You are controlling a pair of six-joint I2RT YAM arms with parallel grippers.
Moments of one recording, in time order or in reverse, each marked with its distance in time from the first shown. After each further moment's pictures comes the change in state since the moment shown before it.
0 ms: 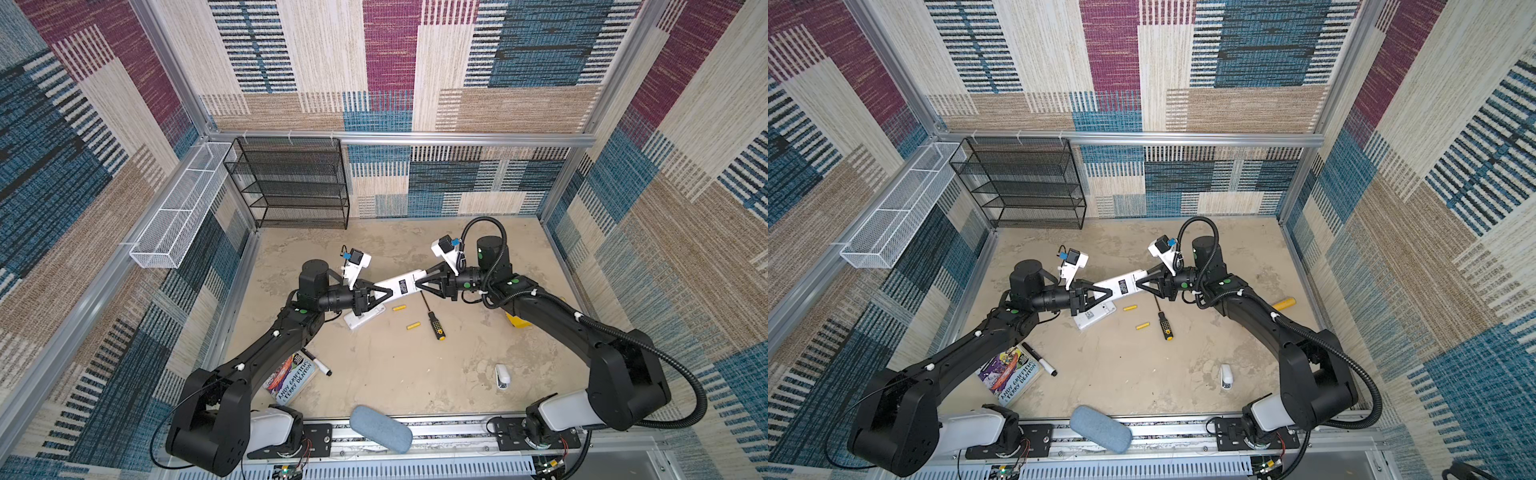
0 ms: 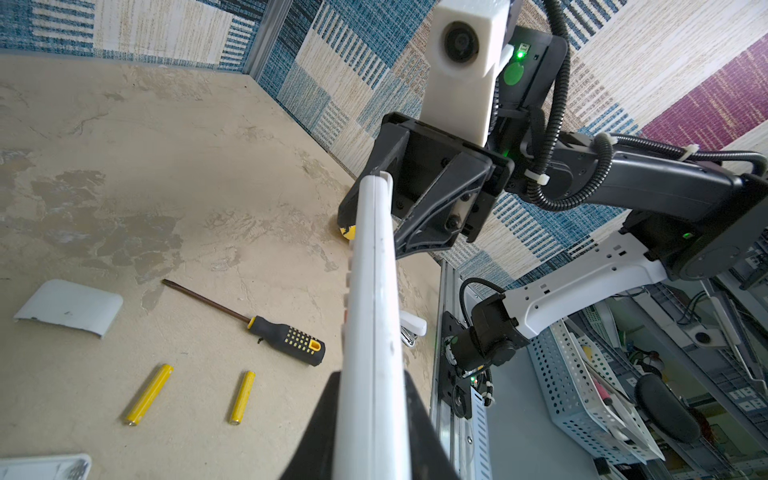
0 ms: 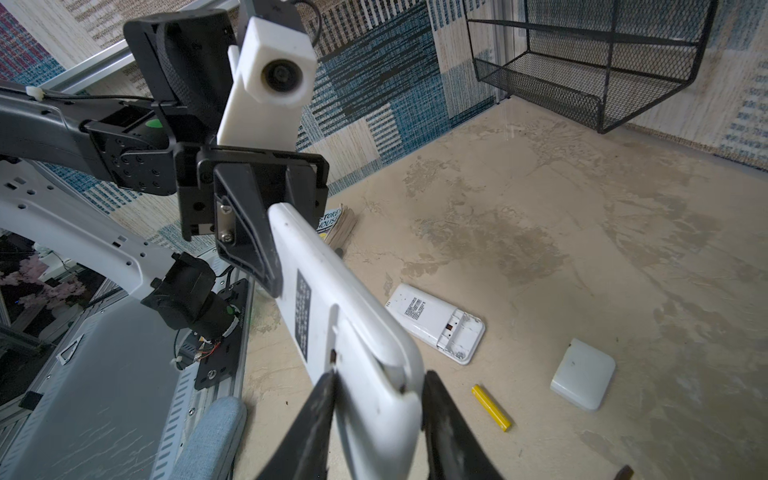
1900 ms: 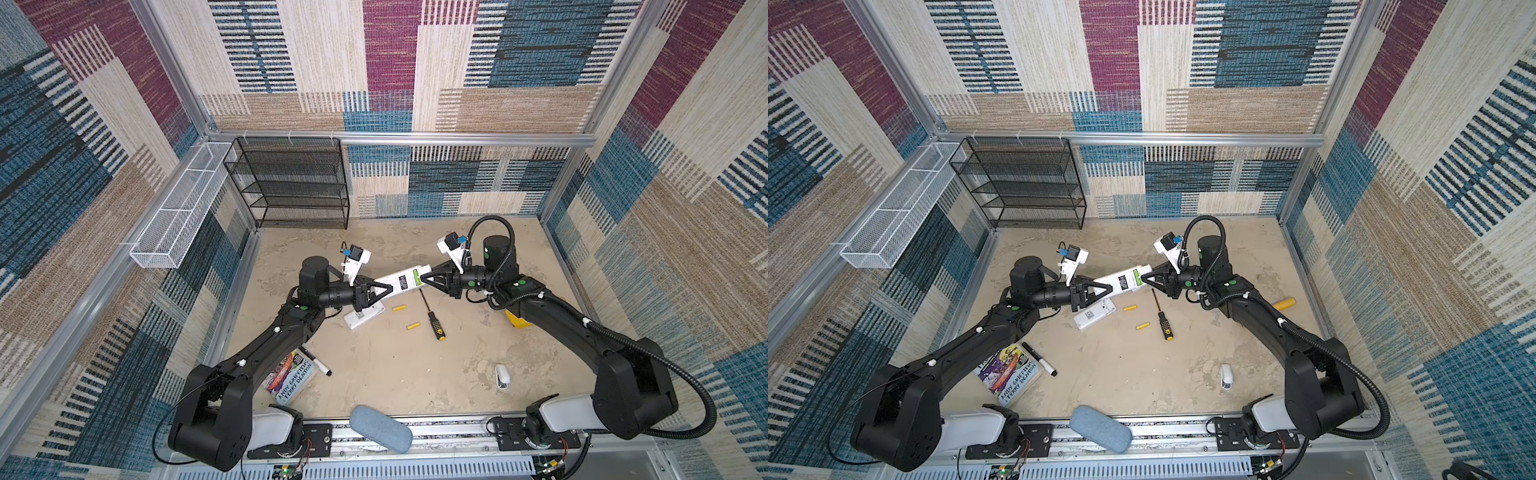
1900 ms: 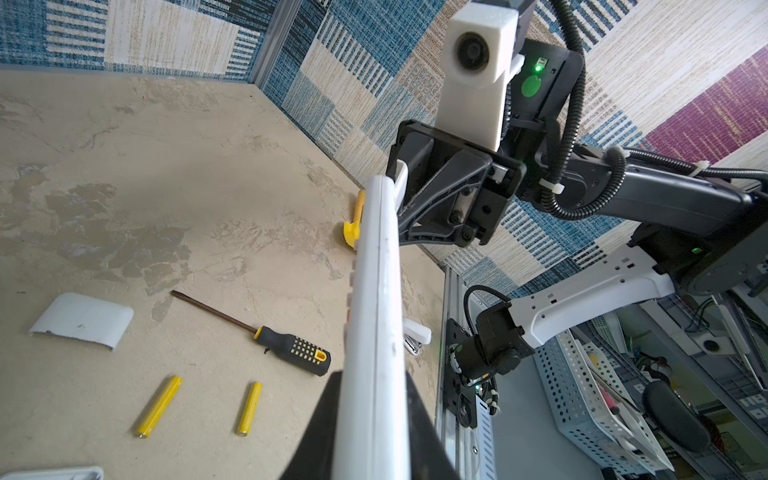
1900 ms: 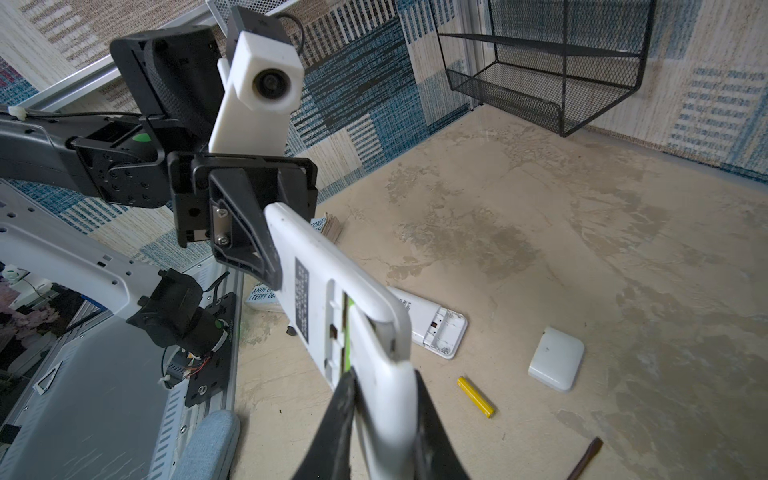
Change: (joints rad) left arm 0.004 0.022 0.027 0.008 -0.014 -0.003; right arm -0.013 -0.043 -0.010 -0.011 0.037 0.032
